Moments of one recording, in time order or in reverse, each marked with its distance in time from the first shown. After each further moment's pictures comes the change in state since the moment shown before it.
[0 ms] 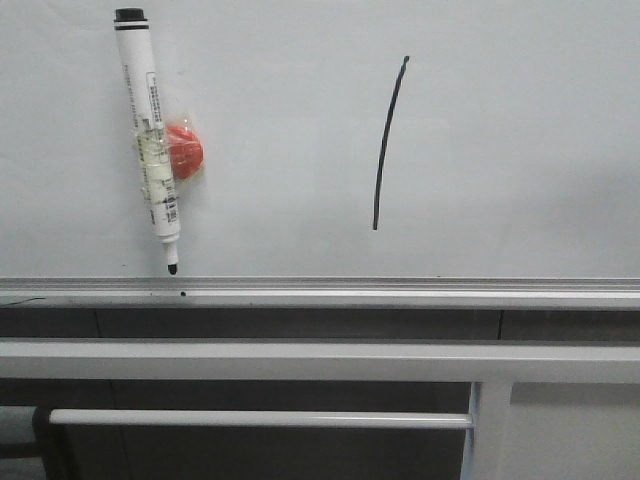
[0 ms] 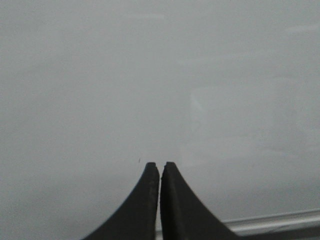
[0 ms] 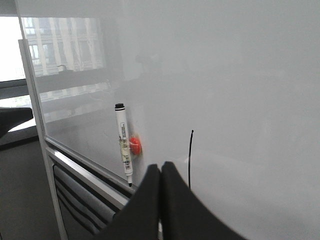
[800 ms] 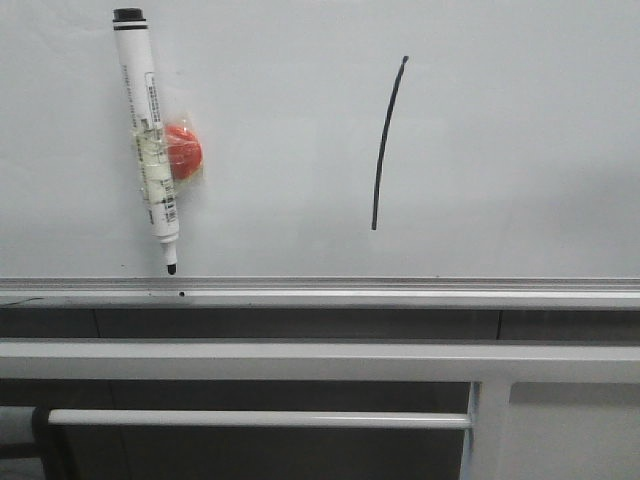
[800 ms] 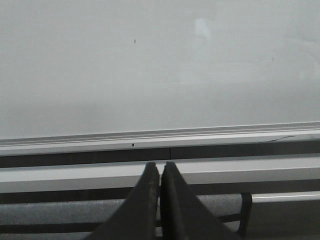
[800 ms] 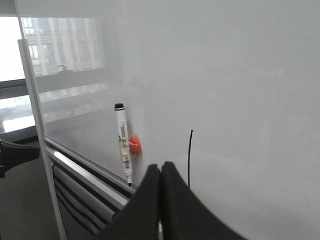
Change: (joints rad) left arm 0.023 0.000 0.079 0.054 0.170 -0.136; right arm 0.000 -0.001 0.000 0.002 0.000 0.000
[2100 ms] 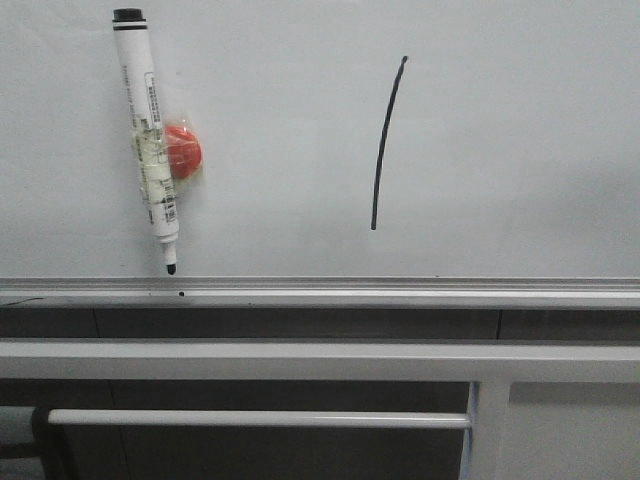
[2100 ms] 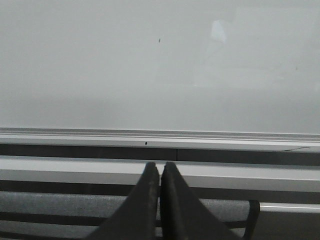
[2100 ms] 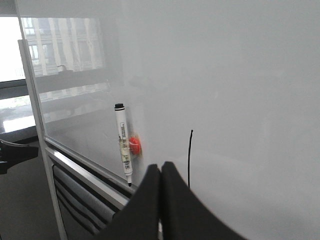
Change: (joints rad) left arm 0.064 0.000 0.000 -0.050 -0.002 0.005; right arm 0.000 0.000 0.000 0.000 0.000 0.000
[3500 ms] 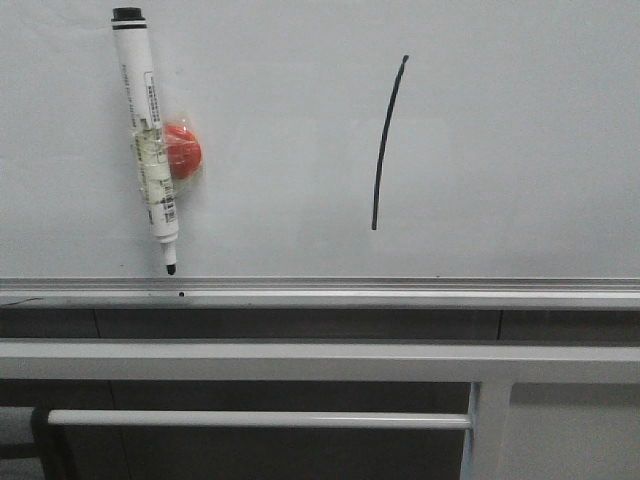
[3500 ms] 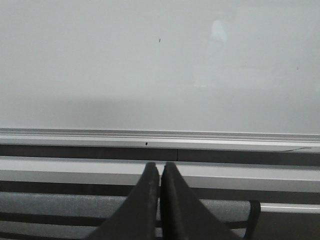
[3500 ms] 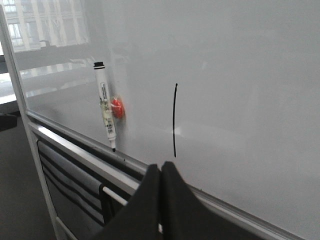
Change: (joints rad) left arm 0.000 0.000 0.000 0.000 0.000 0.000; right arm -0.012 0.000 0.101 -0.807 -0.036 0.809
